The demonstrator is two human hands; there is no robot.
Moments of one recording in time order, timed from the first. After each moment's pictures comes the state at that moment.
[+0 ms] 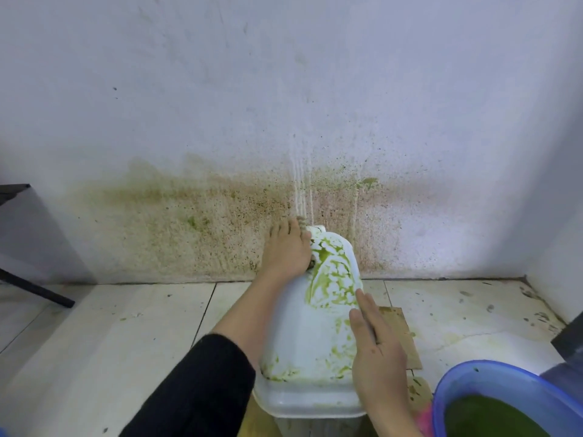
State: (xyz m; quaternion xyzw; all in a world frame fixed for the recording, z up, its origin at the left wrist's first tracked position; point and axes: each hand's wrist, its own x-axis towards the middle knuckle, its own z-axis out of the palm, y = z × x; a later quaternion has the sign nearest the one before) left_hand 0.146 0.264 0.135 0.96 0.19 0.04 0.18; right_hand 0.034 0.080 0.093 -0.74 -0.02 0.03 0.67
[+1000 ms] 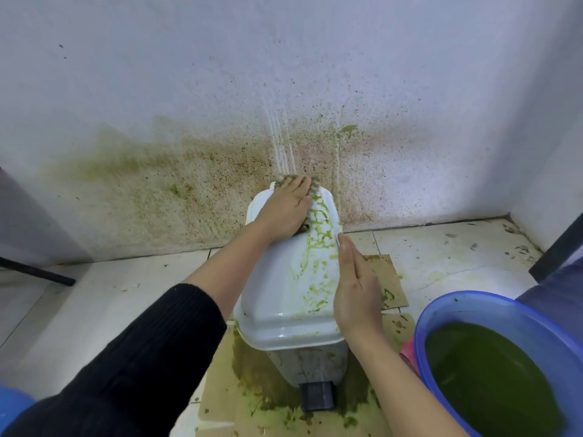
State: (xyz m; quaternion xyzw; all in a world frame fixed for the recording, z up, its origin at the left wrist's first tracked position) left_hand 0.138 0.243 0.127 0.99 0.01 -0.01 0.17; right_hand 0.031 0.077 0.090 -0.71 -0.01 0.03 0.70
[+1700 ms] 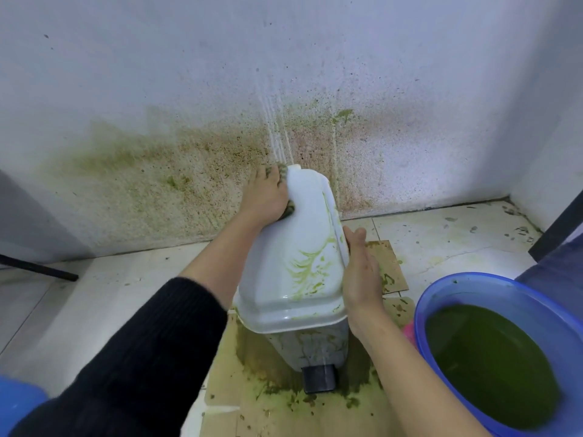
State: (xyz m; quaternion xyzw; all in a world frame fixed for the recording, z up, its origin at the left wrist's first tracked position) left_hand 0.132 0.259 0.131 0.97 0.15 0.04 0.21; right_hand 0.036 0.074 0.083 -0.62 0.07 0.12 0.77
